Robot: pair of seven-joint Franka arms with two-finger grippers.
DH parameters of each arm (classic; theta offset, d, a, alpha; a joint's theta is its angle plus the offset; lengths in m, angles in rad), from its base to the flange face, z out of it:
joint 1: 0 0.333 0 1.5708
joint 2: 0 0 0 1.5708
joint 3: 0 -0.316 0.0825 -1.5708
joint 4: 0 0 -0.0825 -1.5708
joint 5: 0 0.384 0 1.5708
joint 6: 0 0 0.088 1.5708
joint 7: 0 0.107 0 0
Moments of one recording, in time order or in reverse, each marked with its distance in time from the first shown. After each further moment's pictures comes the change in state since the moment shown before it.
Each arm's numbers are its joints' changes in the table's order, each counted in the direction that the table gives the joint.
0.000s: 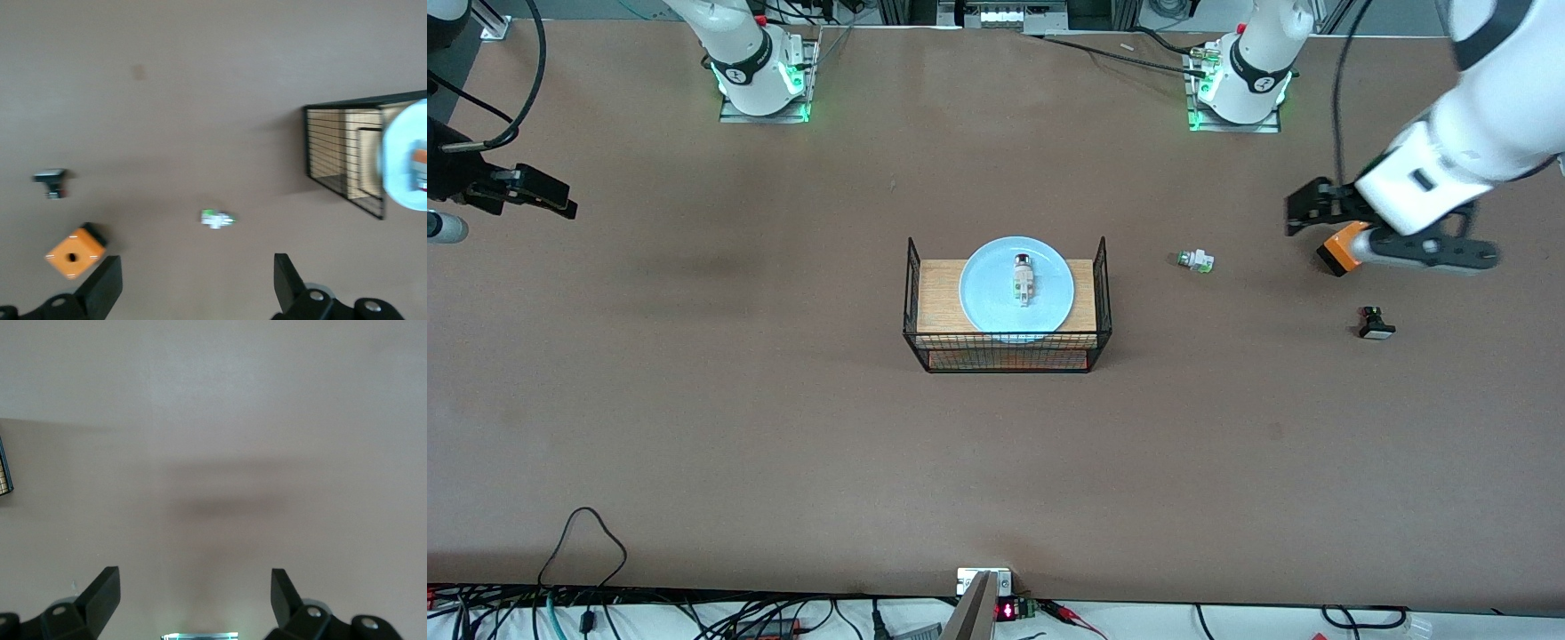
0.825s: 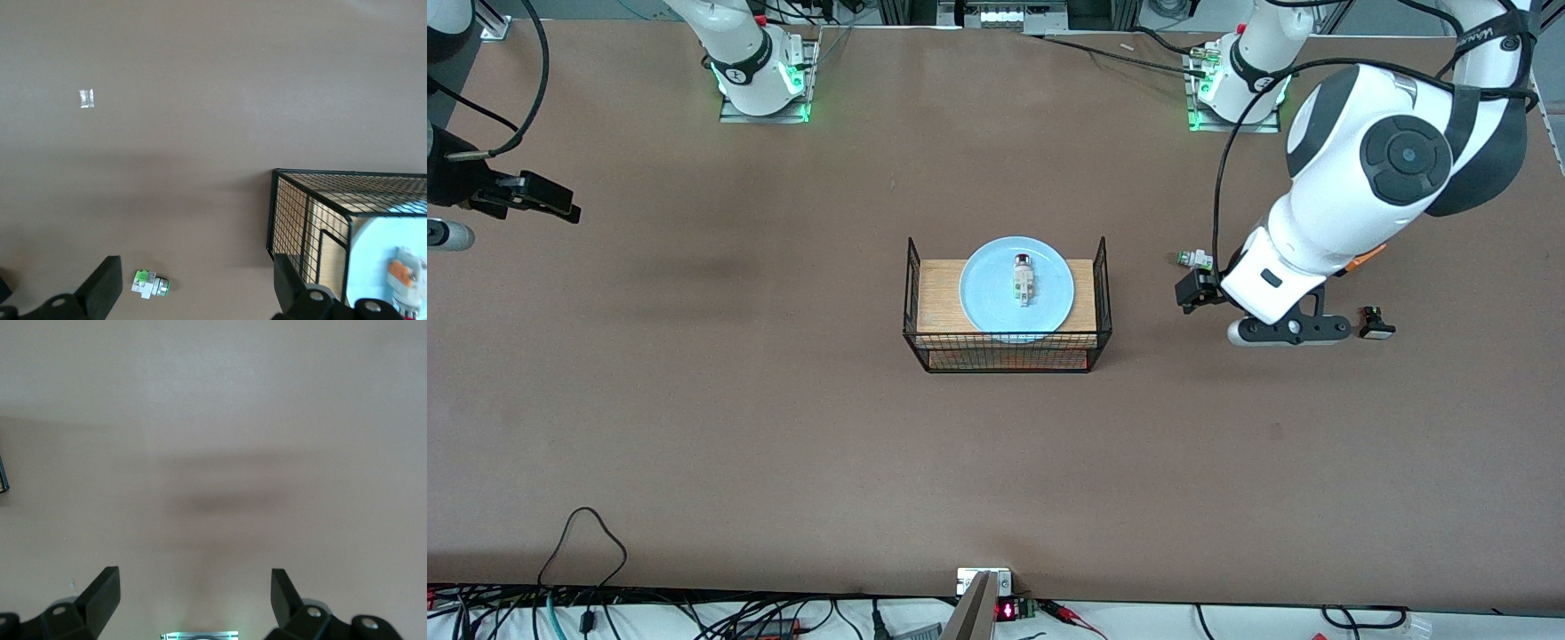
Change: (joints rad) left arm -0.005 -0.193 0.116 -0.002 0.072 0.272 -0.310; right arm -0.003 -0.025 0.004 0.001 0.000 0.002 0.000
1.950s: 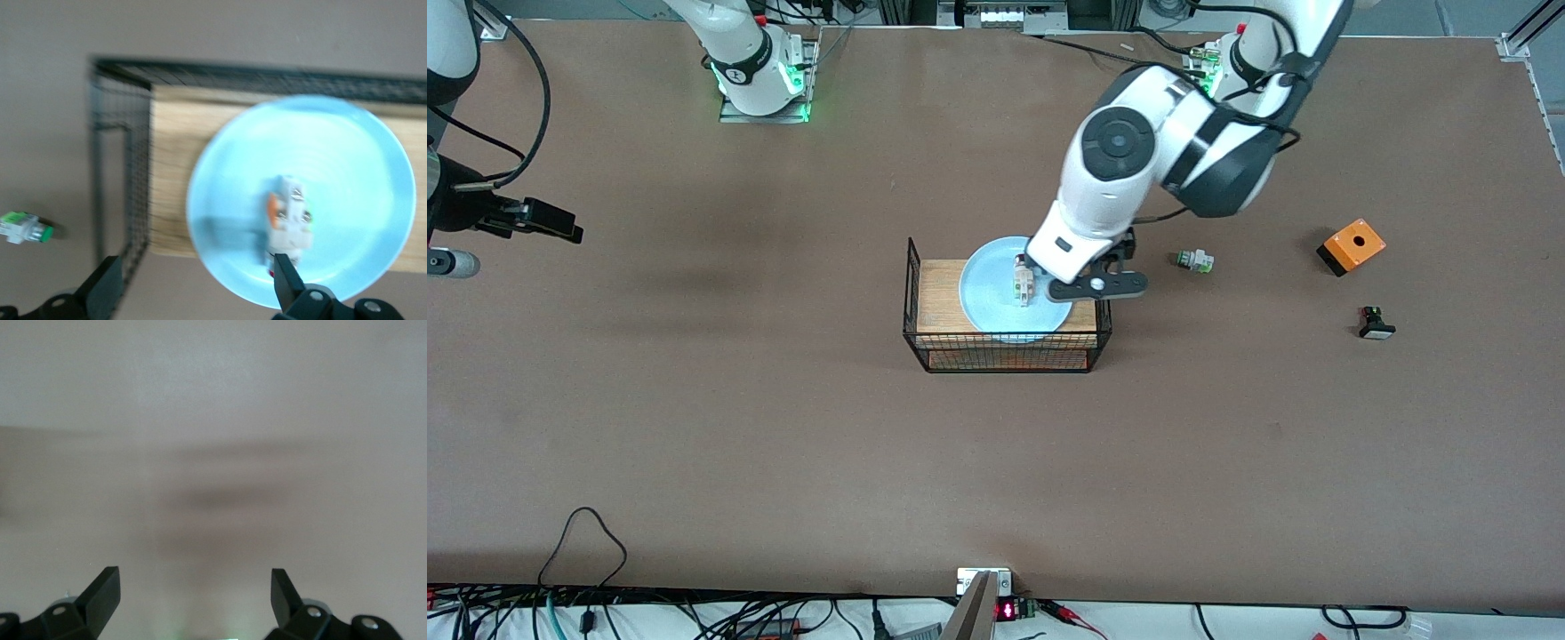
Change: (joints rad) left arm -0.342 -0.149 0.017 0.040 0.038 0.037 -0.373; right arm -0.014 -0.059 0.003 0.012 0.000 0.030 0.001
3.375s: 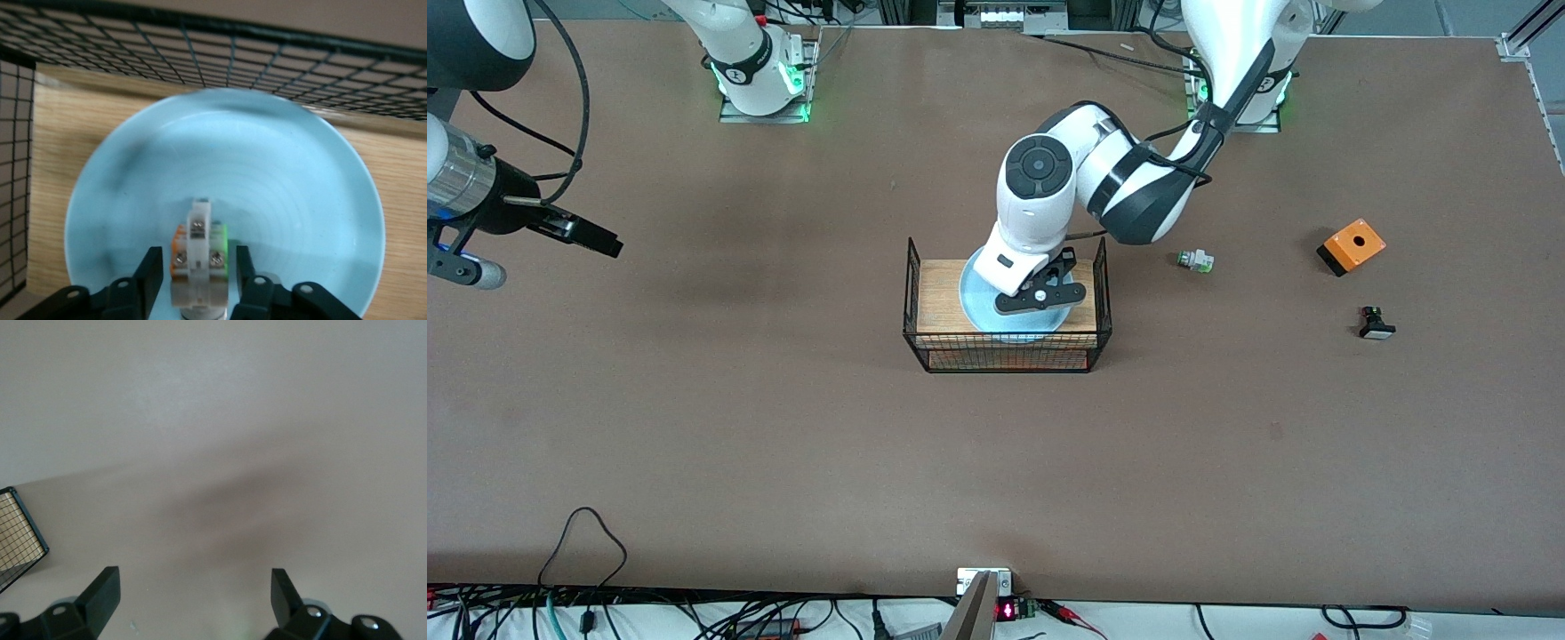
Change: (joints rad) left arm -0.085 -0.150 -0.001 0.075 0.071 0.116 -0.178; right arm 0.114 -0.002 -0.018 0.036 0.009 -0.001 0.396
